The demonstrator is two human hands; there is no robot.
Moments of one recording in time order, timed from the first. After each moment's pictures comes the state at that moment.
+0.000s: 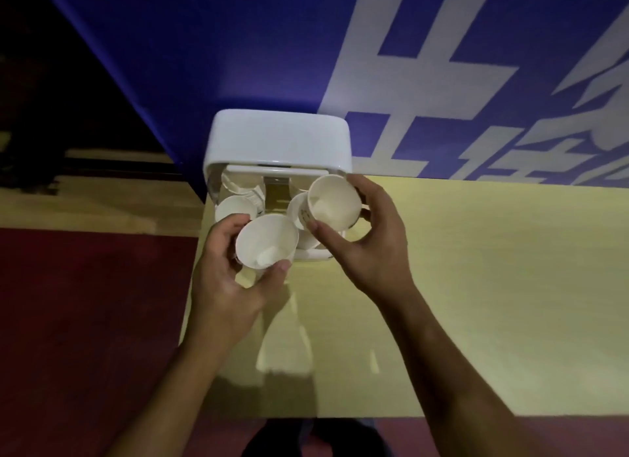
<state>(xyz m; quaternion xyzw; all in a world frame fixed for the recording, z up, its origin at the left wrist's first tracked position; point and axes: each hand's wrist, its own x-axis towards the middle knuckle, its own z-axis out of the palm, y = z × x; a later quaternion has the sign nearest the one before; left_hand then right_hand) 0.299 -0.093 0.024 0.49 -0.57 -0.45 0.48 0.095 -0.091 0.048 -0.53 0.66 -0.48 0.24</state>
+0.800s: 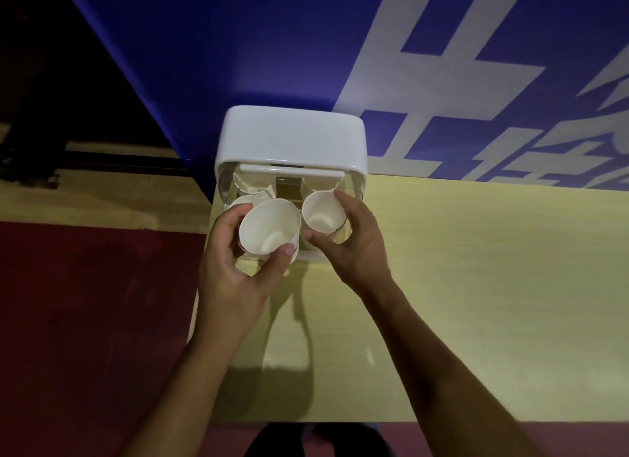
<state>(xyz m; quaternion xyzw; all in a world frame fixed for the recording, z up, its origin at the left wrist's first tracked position) 0.304 -0.110 0.028 0.51 -0.54 -0.44 0.50 0.114 -0.120 -0.021 -0.53 0.70 -0.39 0.27</state>
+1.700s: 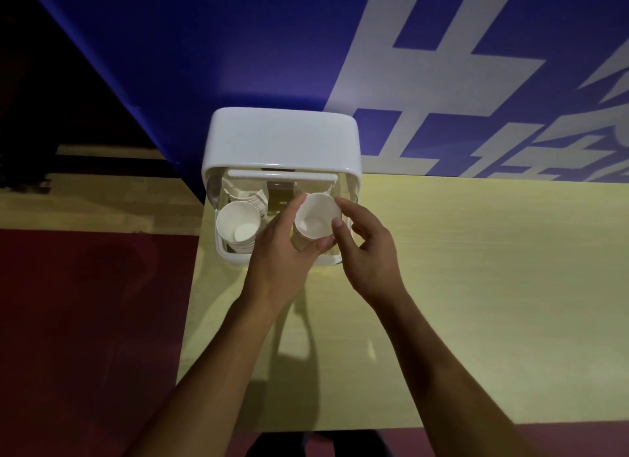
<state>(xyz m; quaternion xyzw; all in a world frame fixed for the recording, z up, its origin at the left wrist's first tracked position) 0.248 -0.153 -0.012 0.55 -0.65 -0.43 0.31 0.099 -0.117 -0.015 -0.47 0.67 -0.46 0.34</state>
